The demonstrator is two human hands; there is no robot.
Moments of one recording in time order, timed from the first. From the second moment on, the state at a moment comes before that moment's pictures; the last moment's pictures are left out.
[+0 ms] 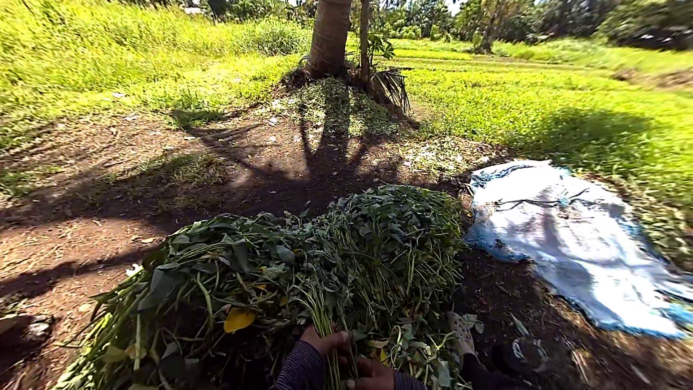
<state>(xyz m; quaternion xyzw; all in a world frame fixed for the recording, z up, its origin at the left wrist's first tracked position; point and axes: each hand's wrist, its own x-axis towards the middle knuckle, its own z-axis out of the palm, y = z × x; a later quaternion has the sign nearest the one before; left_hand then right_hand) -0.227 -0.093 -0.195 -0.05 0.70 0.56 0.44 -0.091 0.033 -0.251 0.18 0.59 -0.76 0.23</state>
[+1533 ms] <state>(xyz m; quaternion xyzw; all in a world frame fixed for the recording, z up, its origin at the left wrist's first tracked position) -0.277 -0.129 -0.175 -0.14 0.61 0.76 0.15 -0.006 0.103 -0.256 0.16 0.89 -0.29 0.32</state>
